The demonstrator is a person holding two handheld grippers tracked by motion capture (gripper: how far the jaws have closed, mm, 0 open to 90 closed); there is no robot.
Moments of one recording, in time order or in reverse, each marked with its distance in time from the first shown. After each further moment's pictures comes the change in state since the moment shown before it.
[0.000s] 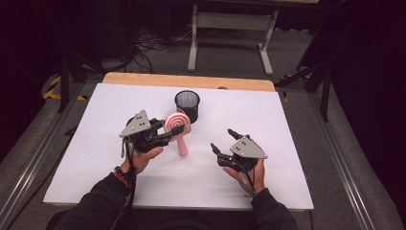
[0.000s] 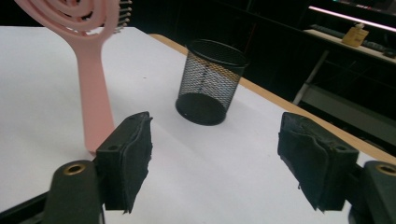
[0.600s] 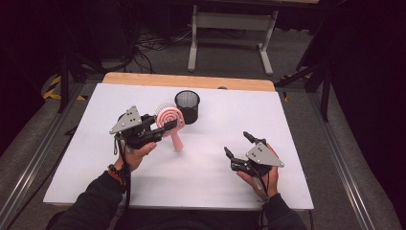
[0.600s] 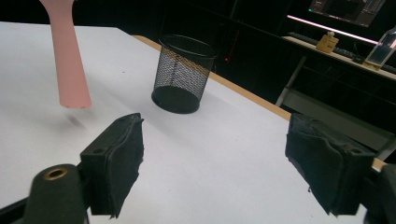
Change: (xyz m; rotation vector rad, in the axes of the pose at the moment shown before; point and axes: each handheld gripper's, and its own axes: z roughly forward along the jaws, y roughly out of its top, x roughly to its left) left arm 0.011 0.009 -0.016 -0.039 0.041 -0.011; right arm -0.020 -0.020 -0.028 -0.029 -0.050 -0.007
